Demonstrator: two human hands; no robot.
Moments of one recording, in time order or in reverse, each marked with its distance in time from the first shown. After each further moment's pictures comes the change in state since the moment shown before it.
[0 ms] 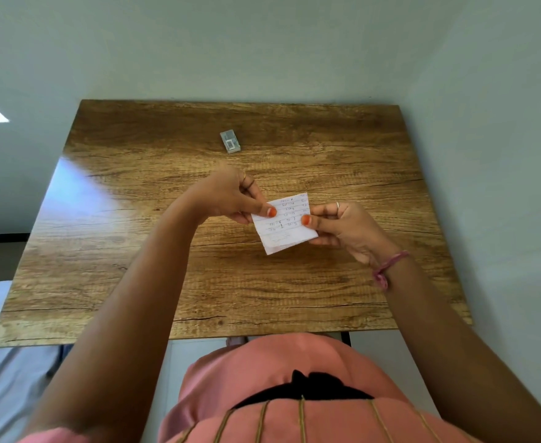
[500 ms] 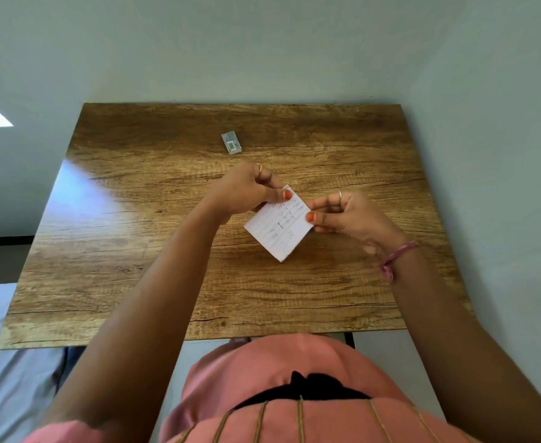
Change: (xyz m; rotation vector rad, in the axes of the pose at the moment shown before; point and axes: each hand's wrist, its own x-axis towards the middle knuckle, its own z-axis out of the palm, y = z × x) left_hand 0.011 0.011 0.018 -0.106 0.155 0.088; right_hand 0.004 -0.011 -0.007 -0.178 -0.046 -0.121
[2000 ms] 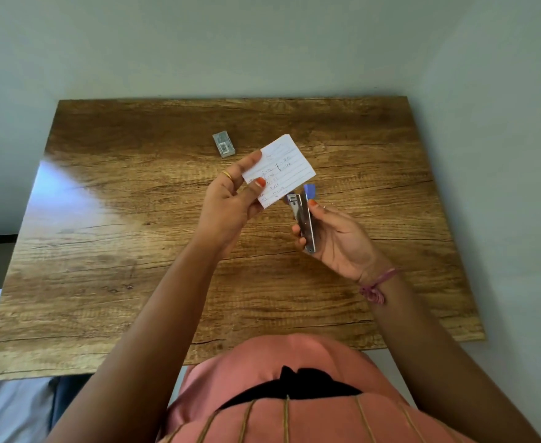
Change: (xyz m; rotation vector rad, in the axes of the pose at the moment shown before) left_hand 0.005 -0.016 0.015 -0.809 0.217 0.082; right_hand 0.019 0.011 0.021 0.792 -0.169 0.143
